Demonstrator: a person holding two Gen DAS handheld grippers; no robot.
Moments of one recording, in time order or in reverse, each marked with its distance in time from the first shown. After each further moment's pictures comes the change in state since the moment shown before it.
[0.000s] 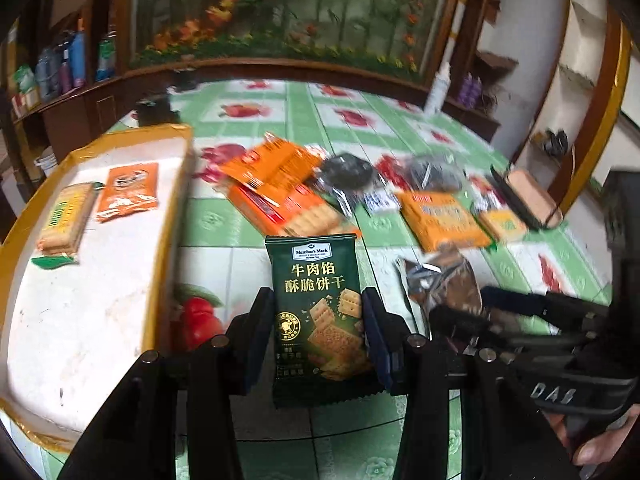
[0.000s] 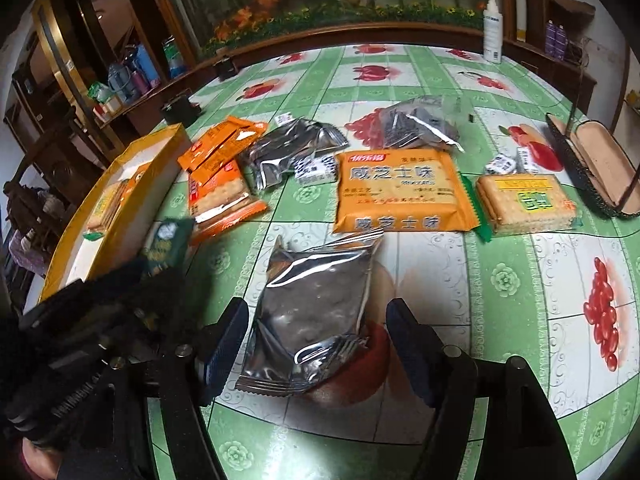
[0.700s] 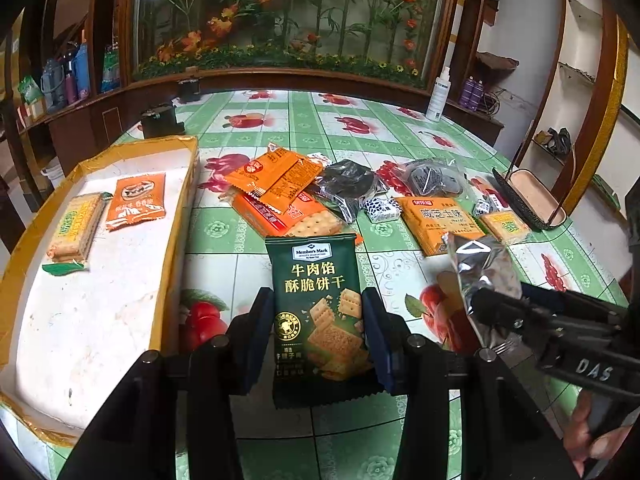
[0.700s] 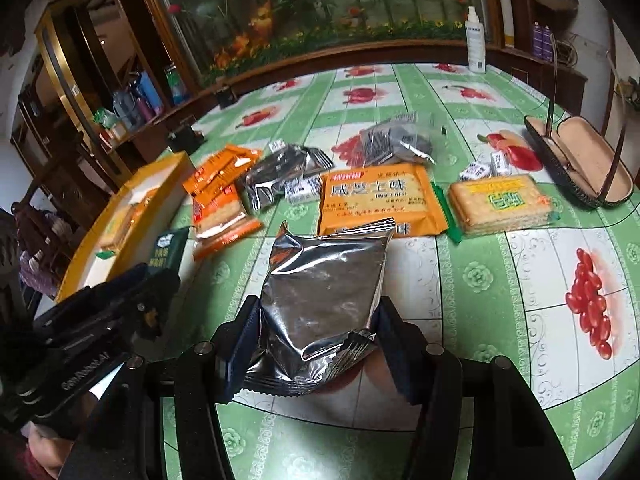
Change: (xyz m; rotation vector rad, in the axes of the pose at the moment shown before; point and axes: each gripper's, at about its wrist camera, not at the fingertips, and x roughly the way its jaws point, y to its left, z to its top) left arm -0.008 -0.007 0.000 0.039 -0.019 0.028; right arm -0.032 -0.018 -0.009 0.061 -0.118 0.033
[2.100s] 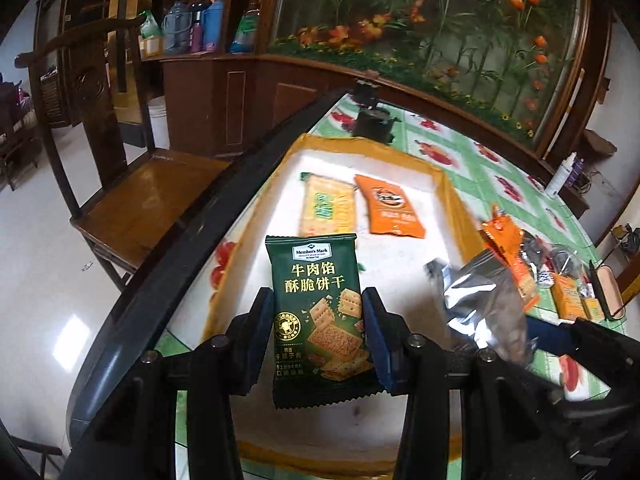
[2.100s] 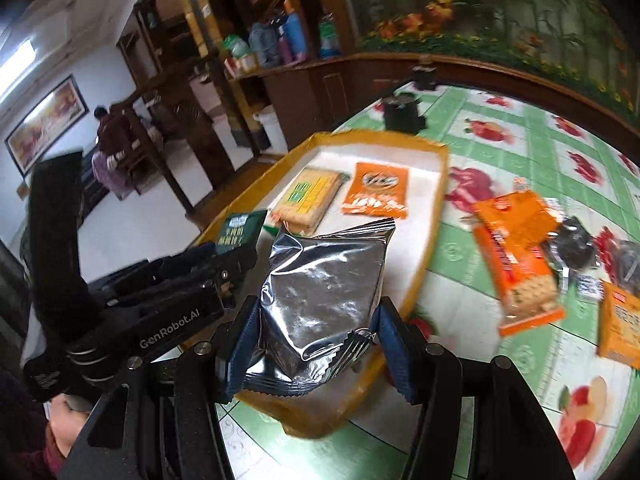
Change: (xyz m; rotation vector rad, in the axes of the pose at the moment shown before) left arm -0.057 0.197 -0.012 -0.328 -0.013 0.244; right arm 0.068 0.230 0.006 -0.407 0.134 0.287
